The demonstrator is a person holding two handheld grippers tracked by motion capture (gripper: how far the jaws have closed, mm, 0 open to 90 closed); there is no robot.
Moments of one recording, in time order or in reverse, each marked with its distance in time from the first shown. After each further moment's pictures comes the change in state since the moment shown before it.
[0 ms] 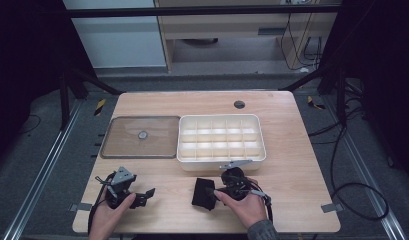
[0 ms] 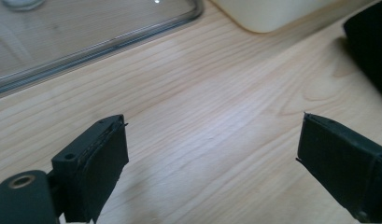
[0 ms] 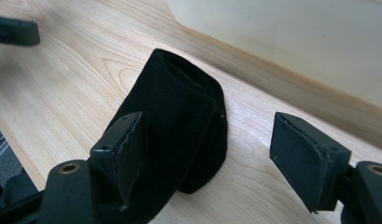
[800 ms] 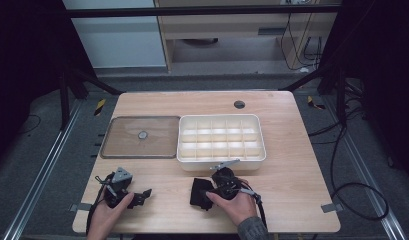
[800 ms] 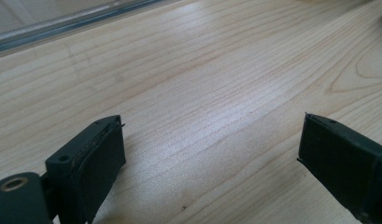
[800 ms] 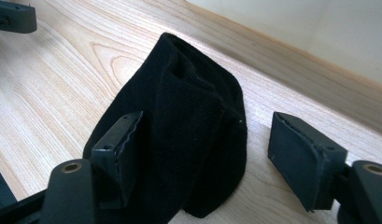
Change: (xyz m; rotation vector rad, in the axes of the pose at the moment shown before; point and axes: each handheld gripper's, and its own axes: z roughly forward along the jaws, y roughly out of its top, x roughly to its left) left arm 0.009 -0.010 0.012 0.090 0.029 -0.034; right arm 0.007 0.004 0.029 0.079 -0.010 -0.006
